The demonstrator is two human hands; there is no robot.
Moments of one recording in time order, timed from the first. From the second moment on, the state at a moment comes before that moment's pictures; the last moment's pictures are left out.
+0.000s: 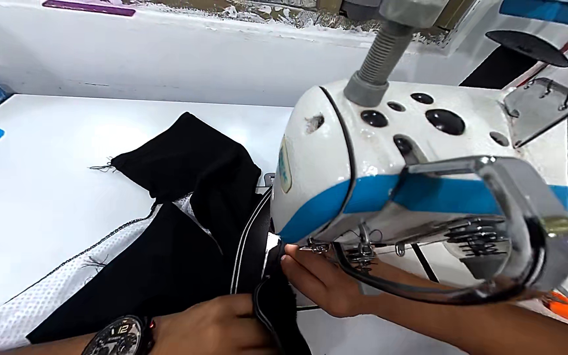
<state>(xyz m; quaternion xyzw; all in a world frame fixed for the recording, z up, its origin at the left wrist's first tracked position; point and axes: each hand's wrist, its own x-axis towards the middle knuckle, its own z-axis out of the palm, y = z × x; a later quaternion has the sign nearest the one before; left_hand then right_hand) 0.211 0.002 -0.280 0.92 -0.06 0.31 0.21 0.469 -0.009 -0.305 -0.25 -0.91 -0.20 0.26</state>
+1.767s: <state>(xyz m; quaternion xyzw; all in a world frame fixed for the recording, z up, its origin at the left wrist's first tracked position) 0.226 -0.040 -0.259 0.97 0.05 0.17 0.17 0.476 -0.062 -0.293 -0.24 -0.93 -0.02 0.28</state>
